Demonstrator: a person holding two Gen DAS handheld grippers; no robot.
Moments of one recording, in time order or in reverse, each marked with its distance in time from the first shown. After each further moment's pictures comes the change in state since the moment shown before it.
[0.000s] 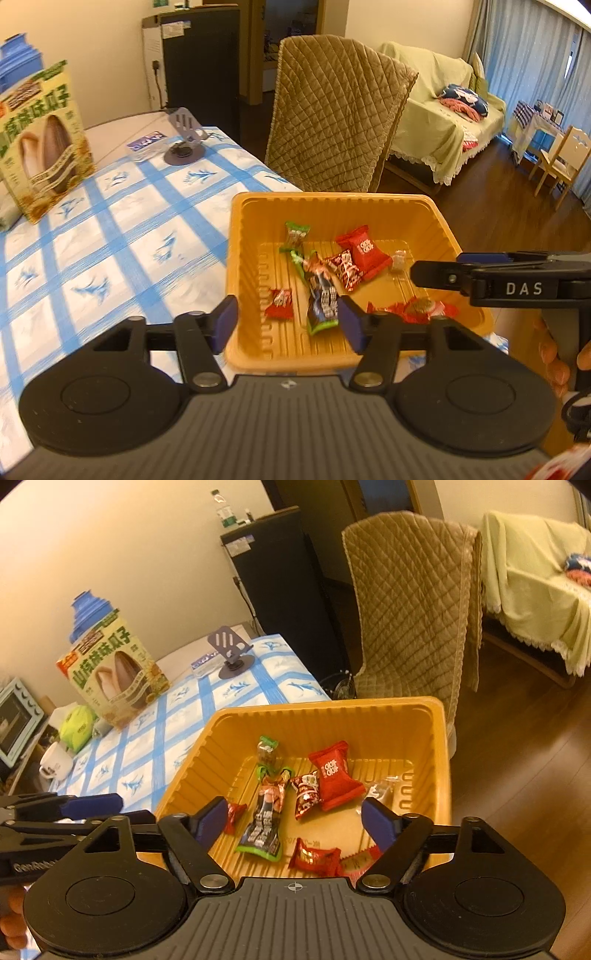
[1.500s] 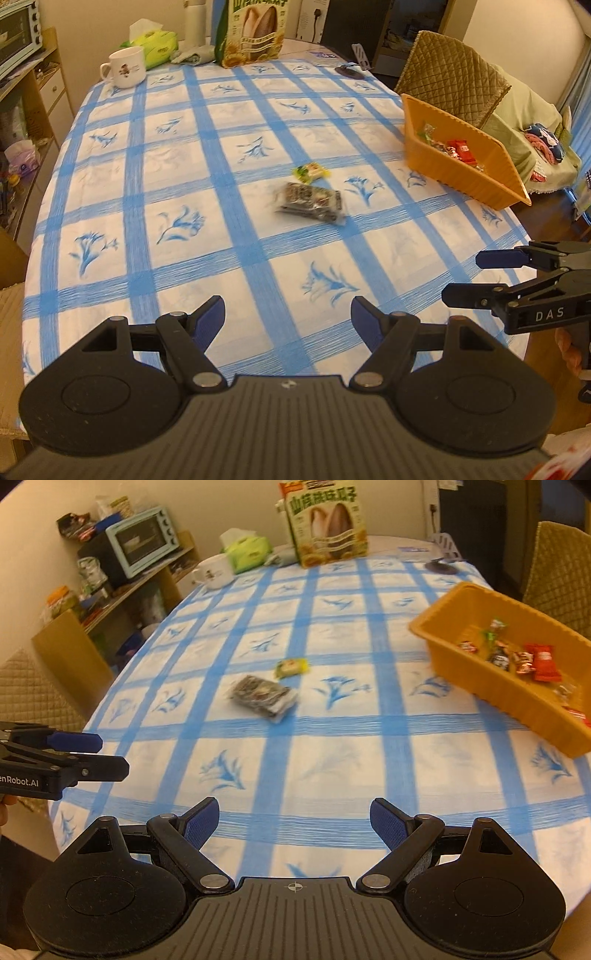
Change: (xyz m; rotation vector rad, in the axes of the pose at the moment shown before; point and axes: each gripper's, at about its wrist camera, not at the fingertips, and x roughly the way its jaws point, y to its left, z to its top) left arm -0.198 0.107 -0.245 -0.344 0.090 0.178; right arm -0.040 0.189 -0.193 -0.432 0.288 0.238
